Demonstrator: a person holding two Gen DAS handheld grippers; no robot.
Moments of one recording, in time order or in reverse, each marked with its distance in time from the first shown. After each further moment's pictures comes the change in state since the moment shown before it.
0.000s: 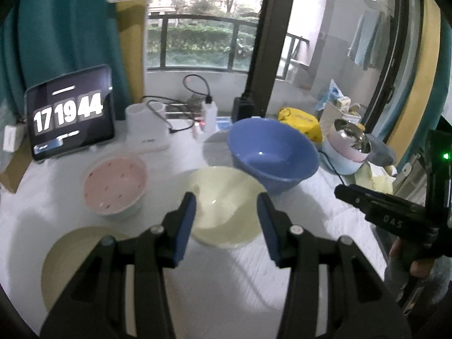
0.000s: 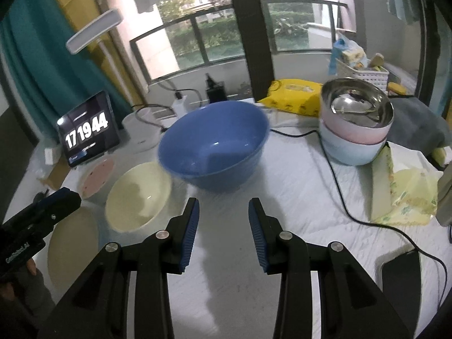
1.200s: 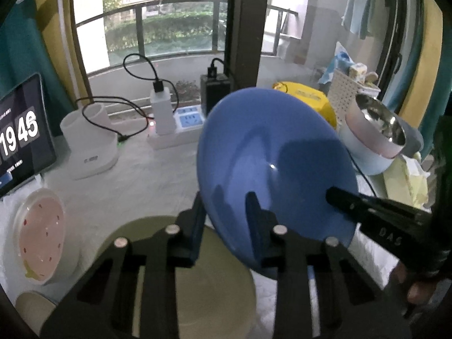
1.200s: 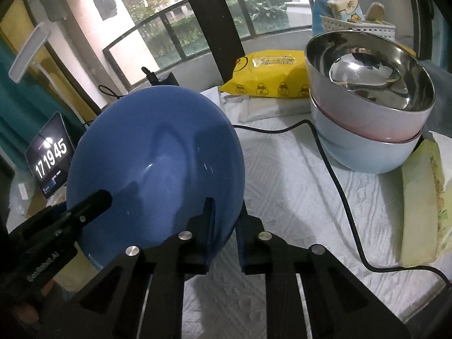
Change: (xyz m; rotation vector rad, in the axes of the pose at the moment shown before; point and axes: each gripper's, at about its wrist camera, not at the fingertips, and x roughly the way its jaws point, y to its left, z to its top) left arm 0.129 -0.045 0.027 0.115 0.093 0.007; right arm 0.084 -0.049 0.021 0.129 0.029 -0.006
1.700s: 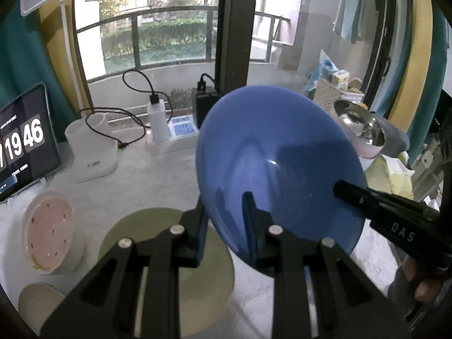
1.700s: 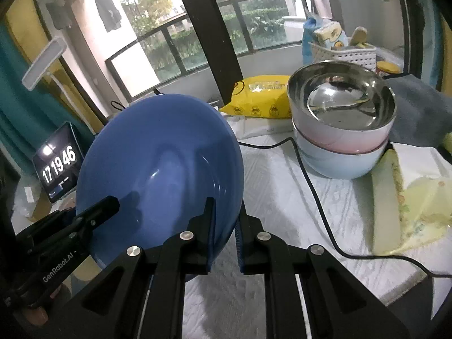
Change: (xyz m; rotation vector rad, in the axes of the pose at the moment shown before) left arm -0.035 -0.010 -0.004 0.013 -0.043 -0.032; right arm -0.046 0.008 -0.006 -0.023 -0.073 -0.018
